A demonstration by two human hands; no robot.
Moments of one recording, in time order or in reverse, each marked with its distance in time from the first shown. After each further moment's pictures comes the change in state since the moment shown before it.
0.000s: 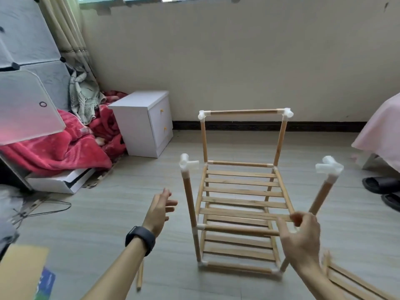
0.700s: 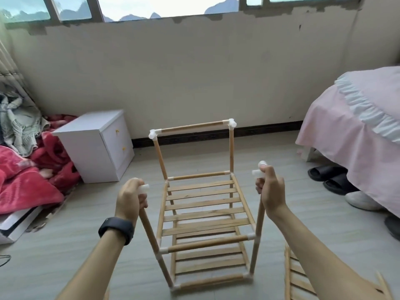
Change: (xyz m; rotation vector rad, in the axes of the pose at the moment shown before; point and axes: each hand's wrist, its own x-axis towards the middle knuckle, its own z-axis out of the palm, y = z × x) left_hand 0.016 0.099 0.054 -0.227 0.032 0.201; right_hand 0.102 -0.066 -0.055 0.650 -0.051 0.126
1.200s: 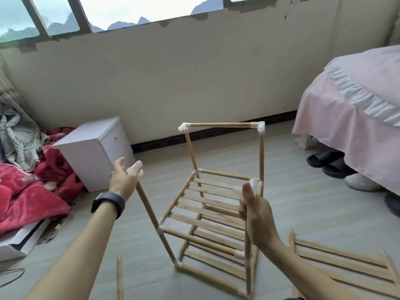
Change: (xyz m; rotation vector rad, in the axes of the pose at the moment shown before) left_hand 0.048 0.040 -0.009 0.549 0.019 0.051; right_hand -0.111 -0.015 0.015 -0.034 -0.202 -0.044
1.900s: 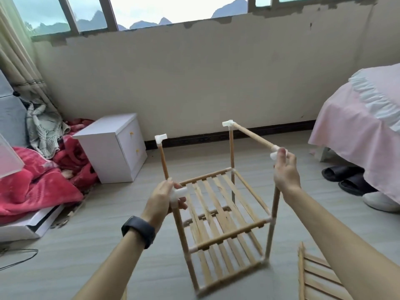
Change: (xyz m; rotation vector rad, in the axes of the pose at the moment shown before) left_hand -0.094 0.007 0.026 -0.414 -0.337 -0.066; right_hand 0.141 0.014 -0.043 -0.346 0.298 0.133
